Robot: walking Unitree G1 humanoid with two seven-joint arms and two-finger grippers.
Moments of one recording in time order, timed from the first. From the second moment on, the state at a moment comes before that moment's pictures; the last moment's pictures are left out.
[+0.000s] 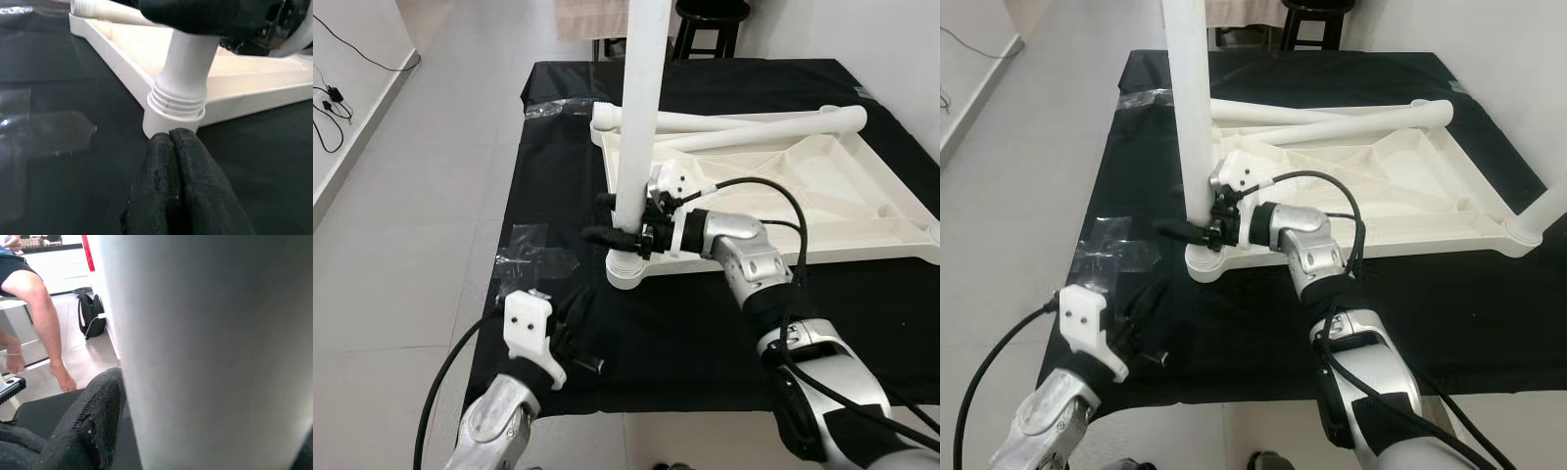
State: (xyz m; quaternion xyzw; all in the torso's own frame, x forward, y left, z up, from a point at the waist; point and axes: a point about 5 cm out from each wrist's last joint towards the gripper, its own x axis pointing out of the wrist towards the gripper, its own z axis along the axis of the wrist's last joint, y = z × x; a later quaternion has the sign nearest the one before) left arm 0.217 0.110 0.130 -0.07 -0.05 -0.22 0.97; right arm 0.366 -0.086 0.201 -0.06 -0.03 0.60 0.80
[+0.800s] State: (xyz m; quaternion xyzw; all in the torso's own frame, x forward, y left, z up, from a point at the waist) left arm 0.219 0.122 0.114 -0.07 -0.02 -0.22 0.97; right arm 0.367 -0.104 0.170 -0.06 -0.03 0.50 0.87
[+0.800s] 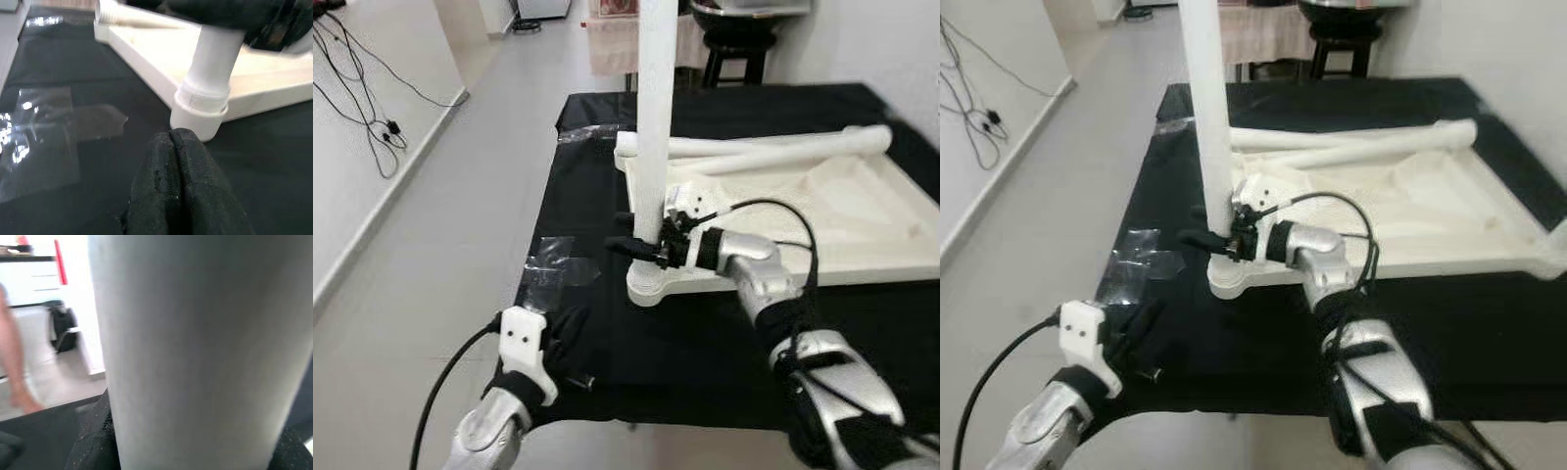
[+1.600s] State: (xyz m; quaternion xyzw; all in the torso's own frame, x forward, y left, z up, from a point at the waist) left arm 0.207 0.118 0.122 -0.05 -0.02 -0.28 0.96; right arm 0.327 -0.080 0.161 -0.07 -0.04 0.19 0.98
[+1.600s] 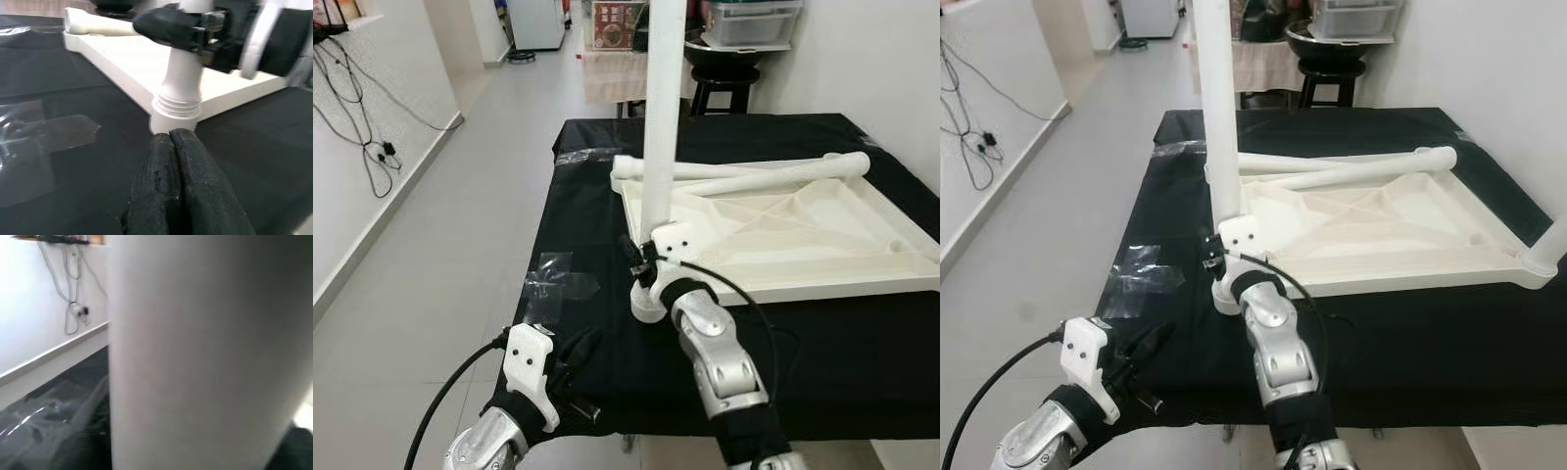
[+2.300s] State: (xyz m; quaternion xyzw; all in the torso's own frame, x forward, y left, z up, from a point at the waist) left arm 0.213 0.104 0.128 -0.02 -0.04 -0.29 0.96; right arm 0.354 -0.112 0.192 -0.12 -0.01 0.55 0.83
